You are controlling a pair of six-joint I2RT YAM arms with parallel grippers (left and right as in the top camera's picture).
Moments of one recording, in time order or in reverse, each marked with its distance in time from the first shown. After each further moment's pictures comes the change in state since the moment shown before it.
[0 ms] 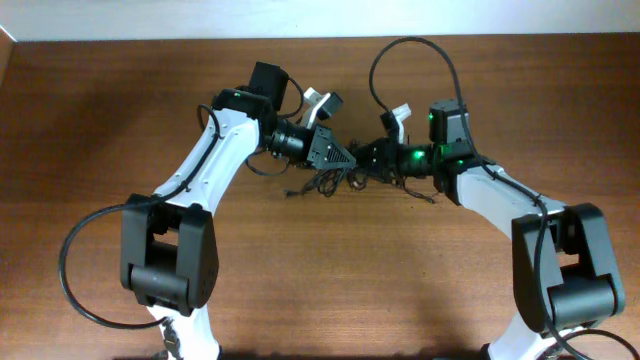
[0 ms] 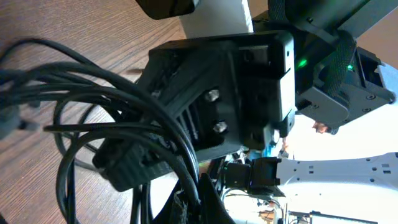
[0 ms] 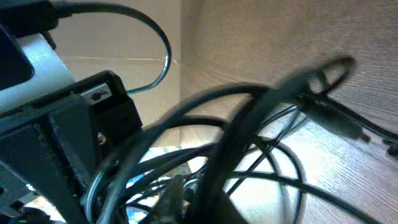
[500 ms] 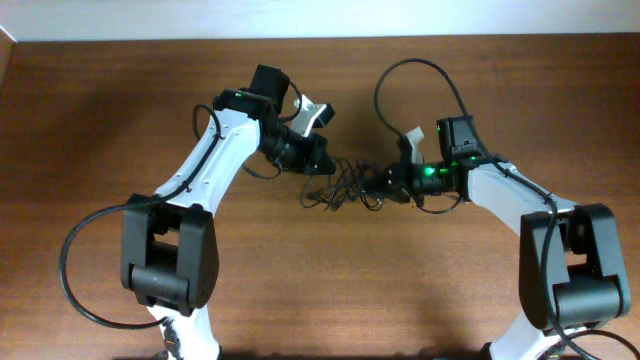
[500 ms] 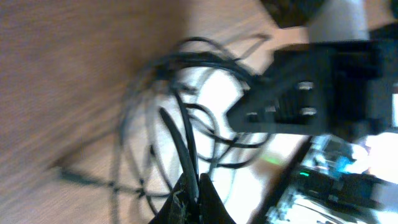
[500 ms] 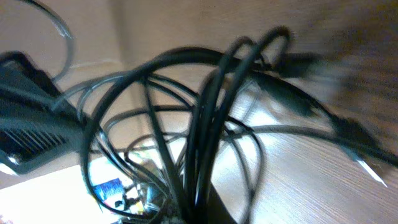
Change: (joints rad) left arm -0.002 0.000 0.000 -0.049 -0.376 0.007; right arm -0.068 0.002 0.010 -0.497 0.150 -0.305
